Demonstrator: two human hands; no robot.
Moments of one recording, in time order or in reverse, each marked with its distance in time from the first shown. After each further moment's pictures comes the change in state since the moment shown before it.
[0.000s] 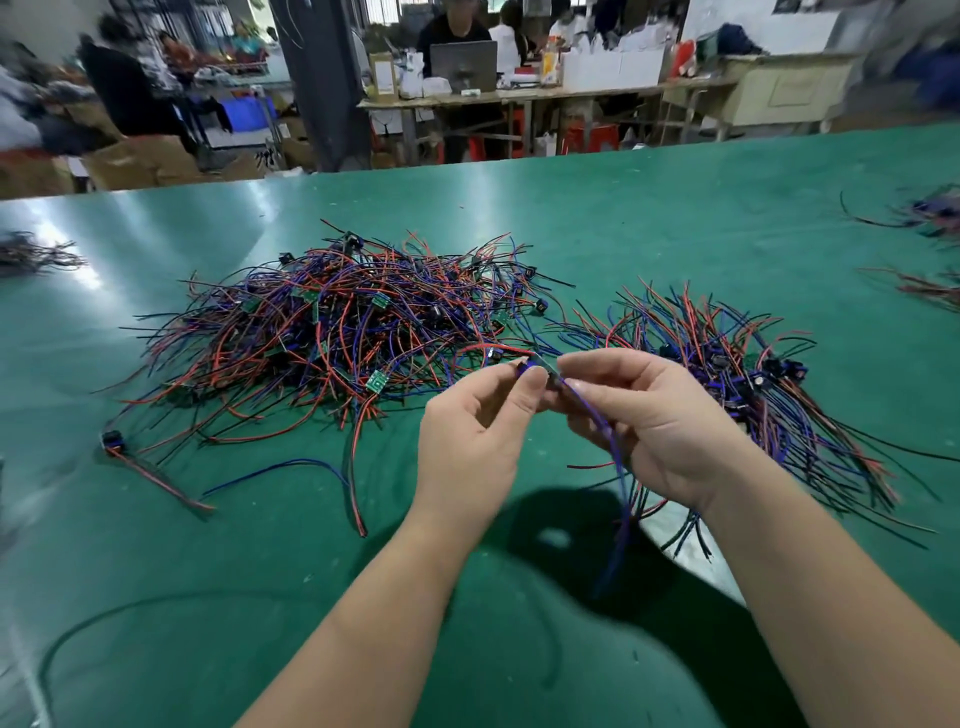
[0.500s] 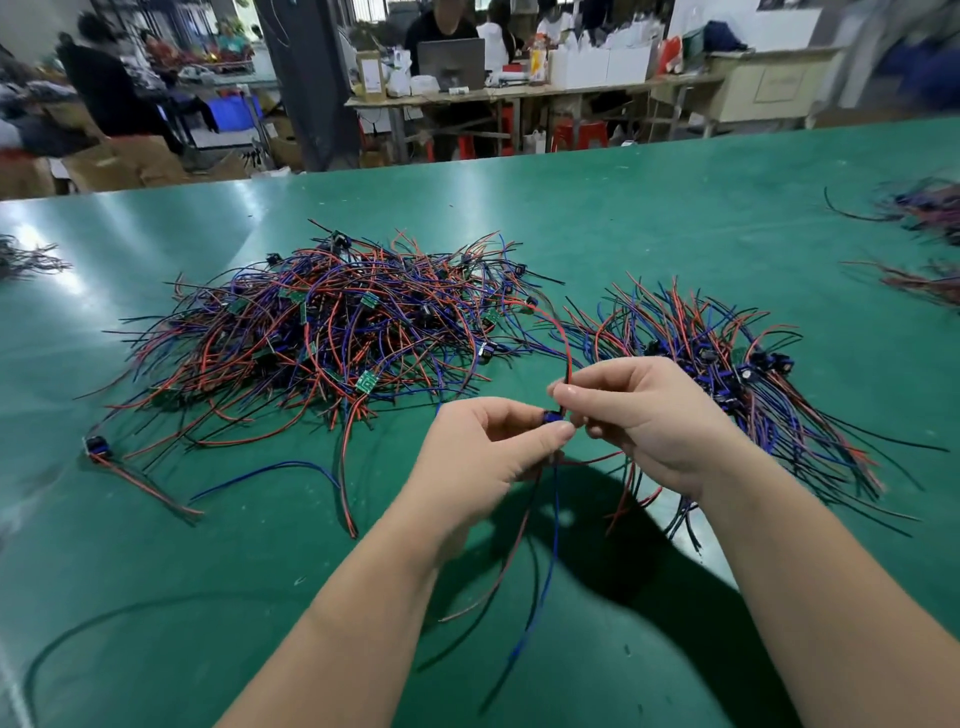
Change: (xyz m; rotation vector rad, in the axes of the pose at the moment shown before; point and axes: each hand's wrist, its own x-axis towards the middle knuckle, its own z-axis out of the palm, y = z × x) left_hand 0.000 -0.003 -0.001 -0.084 -0.235 -0.397; right_hand 0.006 0.003 -0.012 -0.344 0.134 0.022
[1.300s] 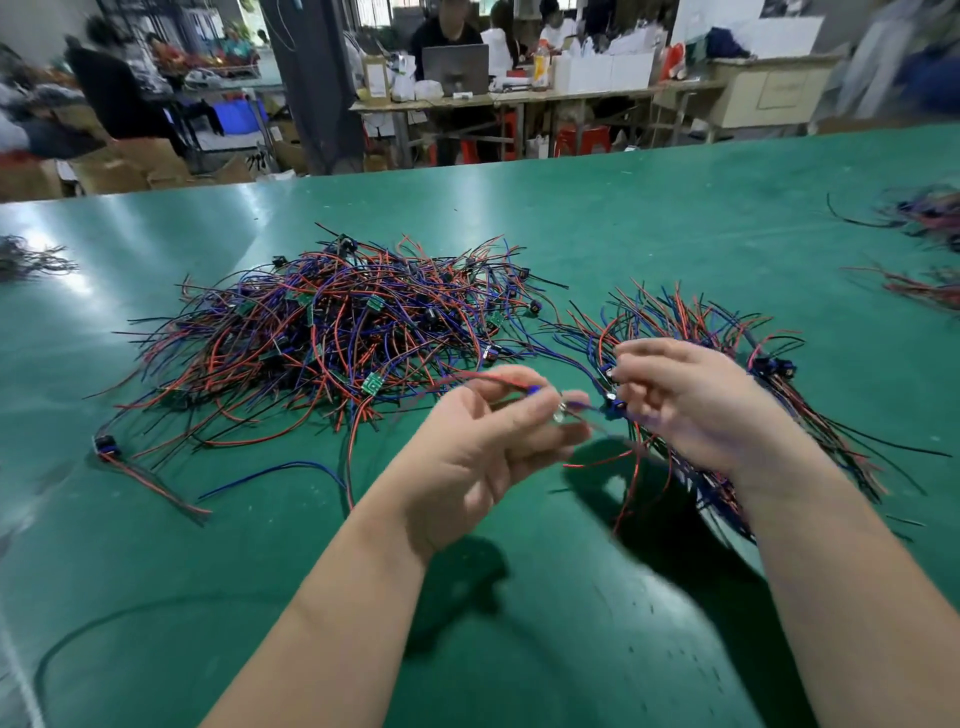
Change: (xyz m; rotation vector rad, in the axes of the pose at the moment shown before) left_hand -0.009 0.022 -0.009 -0.553 -0.320 -0.061; right_hand 0.010 -0.007 -0.033 0.267 0.134 0.095
